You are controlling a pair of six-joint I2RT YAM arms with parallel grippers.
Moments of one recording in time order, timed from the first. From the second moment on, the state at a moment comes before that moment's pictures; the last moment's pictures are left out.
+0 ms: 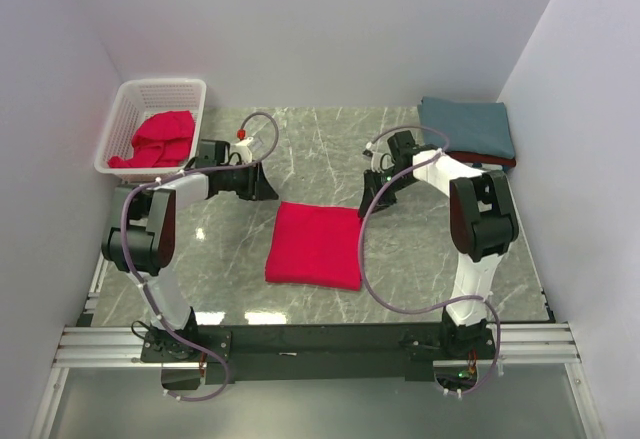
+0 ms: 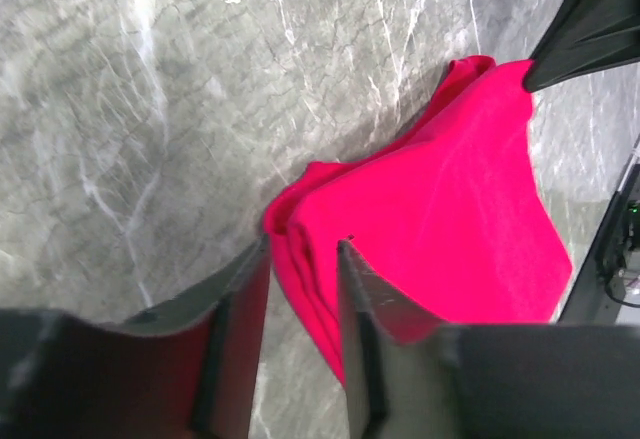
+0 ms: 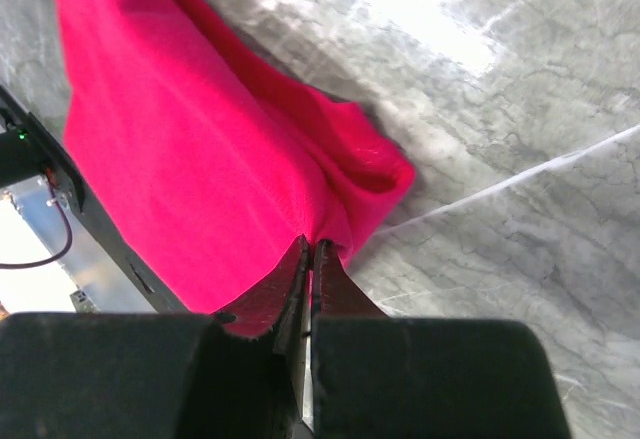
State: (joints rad) left arm -0.14 1.81 1.04 -0.06 0.81 -0.07; right arm 0.24 1.94 1.32 -0.69 -0.68 0.02
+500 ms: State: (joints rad) left arm -0.23 1.88 1.05 -0.07 0.68 -0.10; right arm 0.24 1.95 1.32 -0.69 -0.68 0.03
